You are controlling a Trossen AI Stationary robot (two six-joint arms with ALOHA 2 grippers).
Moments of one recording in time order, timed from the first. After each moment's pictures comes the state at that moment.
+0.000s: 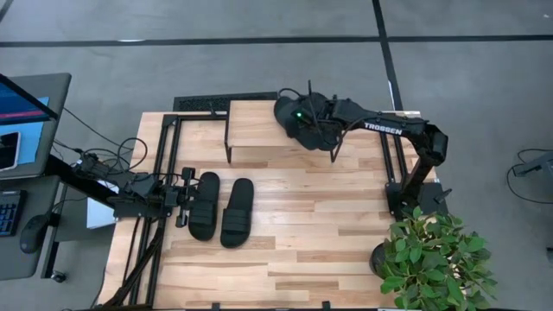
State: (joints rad) left arm -0.38 0.02 0.03 -0.01 -0.25 0.36; right arm -0.35 1.74 1.58 -0.88 0.44 0.67
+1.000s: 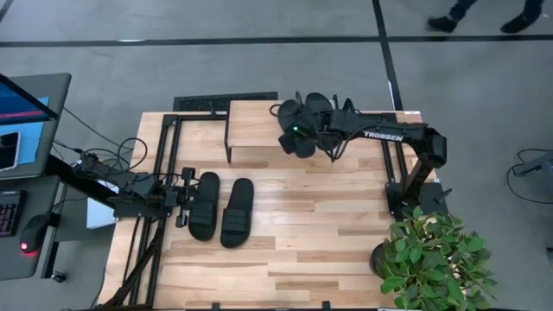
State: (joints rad) left arm -0.38 0.02 0.04 -0.01 -0.25 0.36; right arm -0.23 1.74 1.62 -0.89 0.44 0.51
